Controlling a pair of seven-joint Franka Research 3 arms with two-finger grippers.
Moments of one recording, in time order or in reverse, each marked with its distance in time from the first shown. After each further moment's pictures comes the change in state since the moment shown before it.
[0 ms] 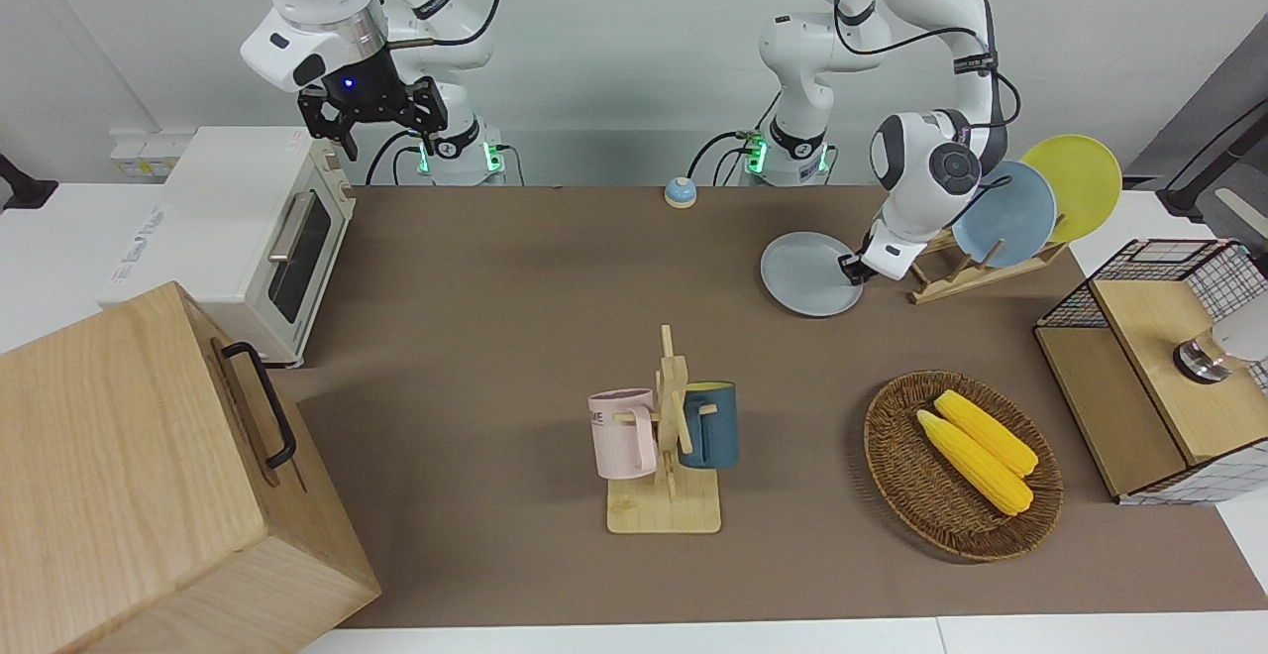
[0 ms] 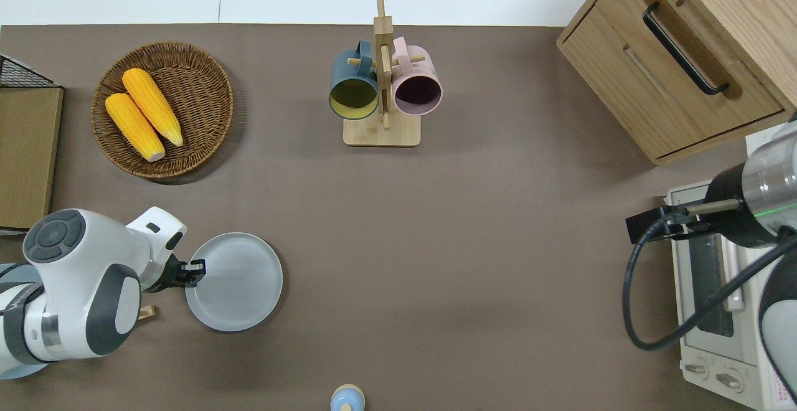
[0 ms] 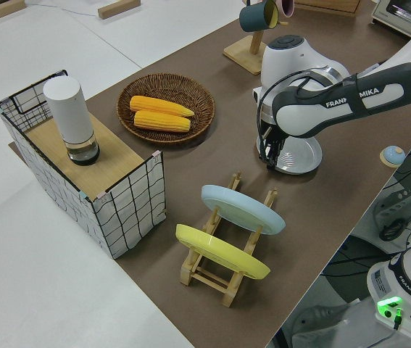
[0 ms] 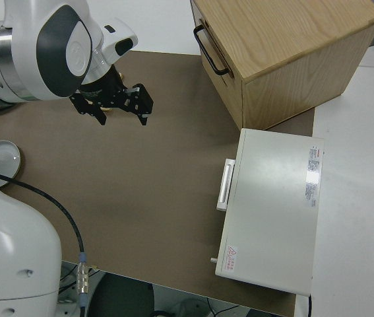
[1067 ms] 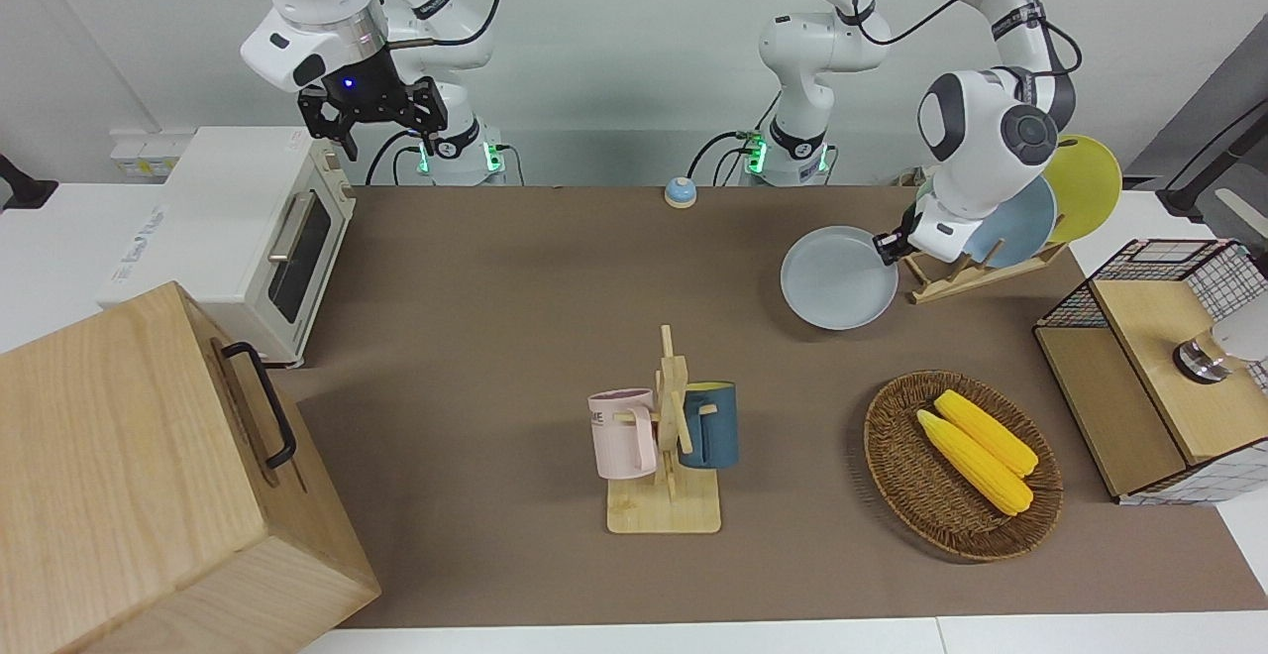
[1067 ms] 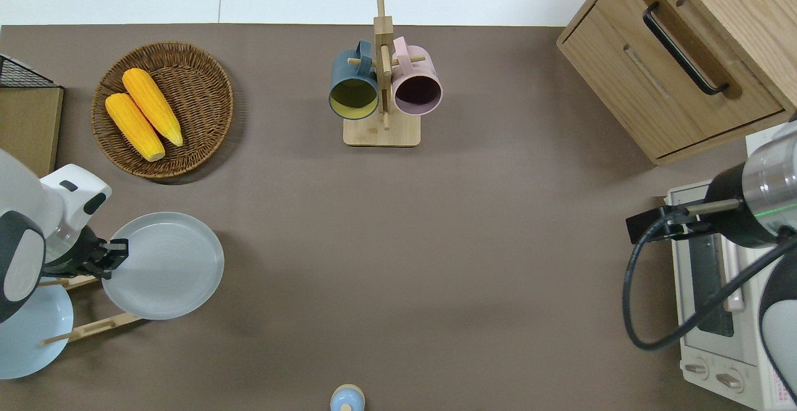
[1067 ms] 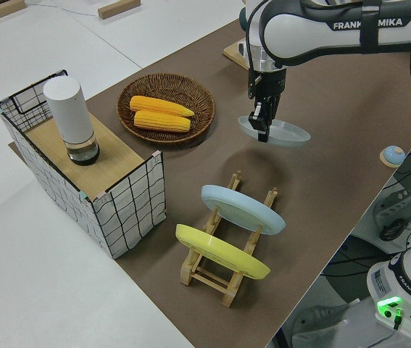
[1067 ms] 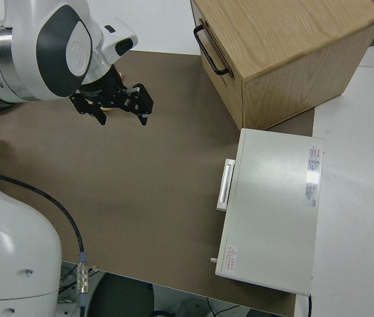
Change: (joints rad) left arm 0.001 -0.020 0.047 0.375 0.211 -0.503 -0.046; right arm 0.000 0.000 0.000 0.000 0.000 0.000 0.000
